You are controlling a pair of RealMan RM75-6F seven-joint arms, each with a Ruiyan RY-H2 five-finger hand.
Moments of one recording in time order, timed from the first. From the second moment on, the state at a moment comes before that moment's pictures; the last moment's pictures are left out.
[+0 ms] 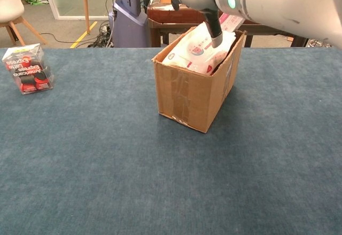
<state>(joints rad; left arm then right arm) -0.02 -0.96 -0.09 -1.65 1.47 1.58 -0.18 1.31 -1.49 0.25 -1.84 -0.33 1.38 -1.48</state>
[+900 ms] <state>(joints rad) -0.04 -0.99 -0.07 -1.65 1.52 1.57 -0.13 0.79 -1.10 -0.17 -2.30 -1.02 1.72 -1.03</state>
